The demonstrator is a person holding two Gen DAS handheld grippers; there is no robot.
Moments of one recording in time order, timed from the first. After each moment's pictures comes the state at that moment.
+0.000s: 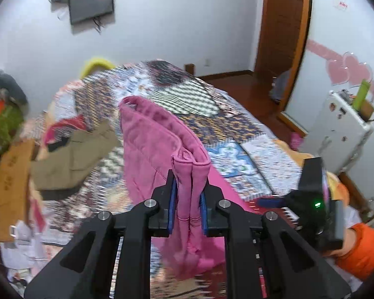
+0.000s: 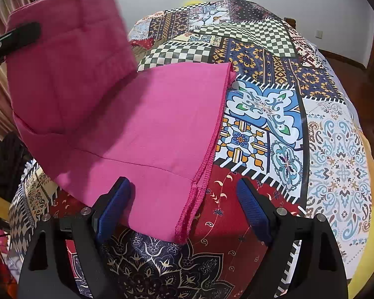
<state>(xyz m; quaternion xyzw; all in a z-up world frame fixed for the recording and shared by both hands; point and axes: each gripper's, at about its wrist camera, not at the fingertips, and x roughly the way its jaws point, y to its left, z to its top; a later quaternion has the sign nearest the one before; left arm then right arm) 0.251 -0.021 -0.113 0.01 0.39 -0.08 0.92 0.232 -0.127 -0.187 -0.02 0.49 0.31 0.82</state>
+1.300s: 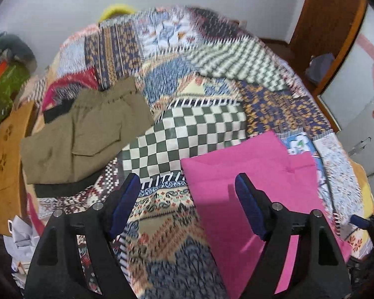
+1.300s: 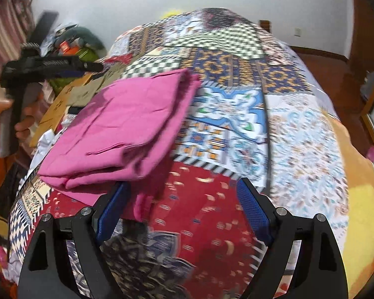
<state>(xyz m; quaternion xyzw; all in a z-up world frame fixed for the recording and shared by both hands) 0.394 0.071 -0.205 -0.01 0.52 0.00 0.86 0.225 -0.171 -0.176 0.01 0.47 0.25 0.85</state>
